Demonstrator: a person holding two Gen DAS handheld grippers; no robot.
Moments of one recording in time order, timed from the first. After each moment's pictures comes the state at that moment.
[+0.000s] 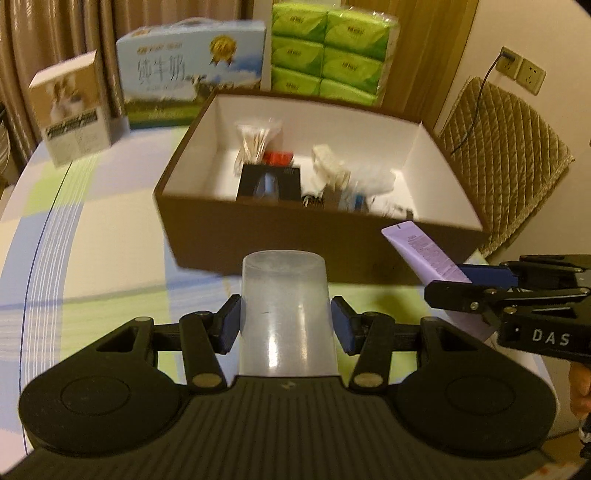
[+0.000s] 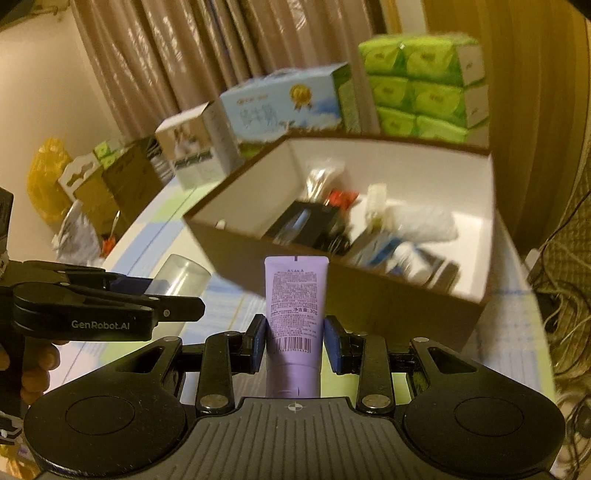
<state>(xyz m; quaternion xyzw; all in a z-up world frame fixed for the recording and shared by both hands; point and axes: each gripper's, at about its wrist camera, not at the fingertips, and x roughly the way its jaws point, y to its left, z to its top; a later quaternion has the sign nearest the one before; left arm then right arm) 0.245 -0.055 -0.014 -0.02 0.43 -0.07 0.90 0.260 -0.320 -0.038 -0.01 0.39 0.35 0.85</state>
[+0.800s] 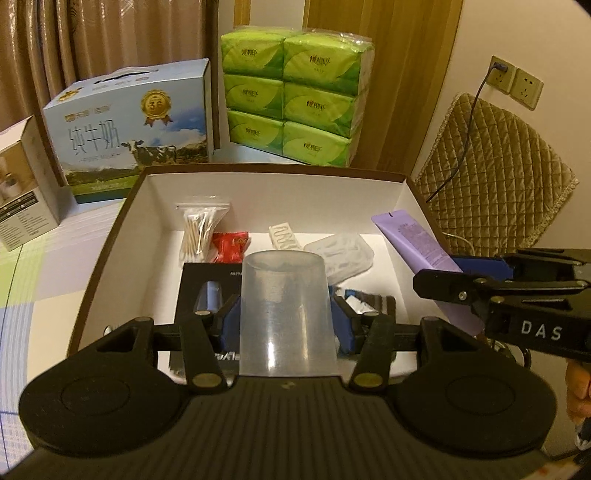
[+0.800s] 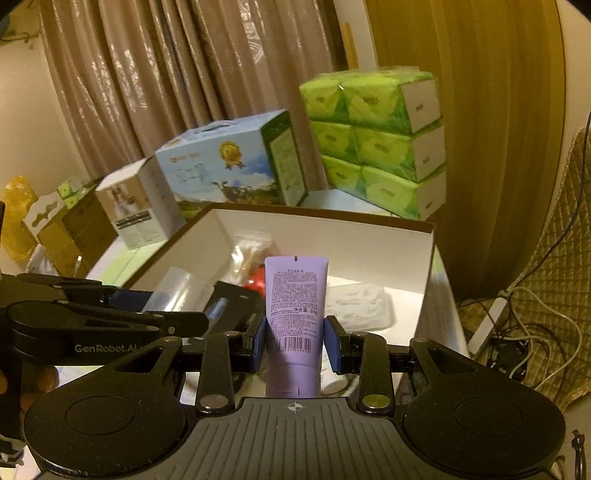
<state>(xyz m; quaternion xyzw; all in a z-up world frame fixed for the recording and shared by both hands) 0.362 -0.115 0.000 0.00 0.41 -0.10 0.91 0.376 -0.346 -0.017 0.00 0.36 0.31 0.88</state>
